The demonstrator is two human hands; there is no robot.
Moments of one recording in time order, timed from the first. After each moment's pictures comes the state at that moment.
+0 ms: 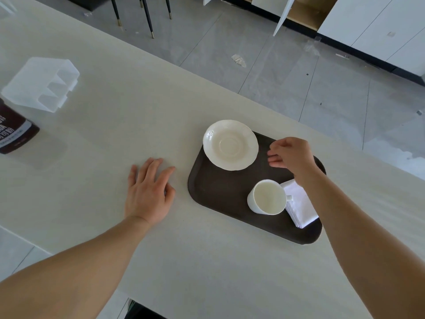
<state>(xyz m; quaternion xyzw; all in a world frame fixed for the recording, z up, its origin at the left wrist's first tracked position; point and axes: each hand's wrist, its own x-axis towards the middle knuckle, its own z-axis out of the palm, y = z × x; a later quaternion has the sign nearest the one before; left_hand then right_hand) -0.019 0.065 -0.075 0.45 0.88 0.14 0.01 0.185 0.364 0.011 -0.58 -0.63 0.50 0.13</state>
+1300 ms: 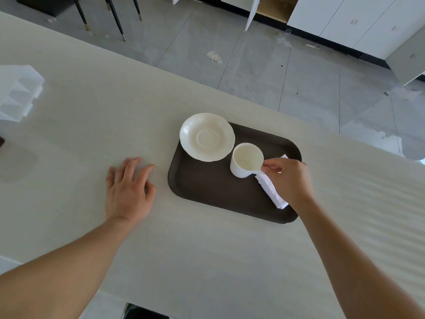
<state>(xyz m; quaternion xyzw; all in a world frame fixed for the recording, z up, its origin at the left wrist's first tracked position) -0.017 0.066 -0.076 0.45 0.88 0.15 0.00 0.266 0.294 0.020 -0.51 -0.81 0.24 0.14</state>
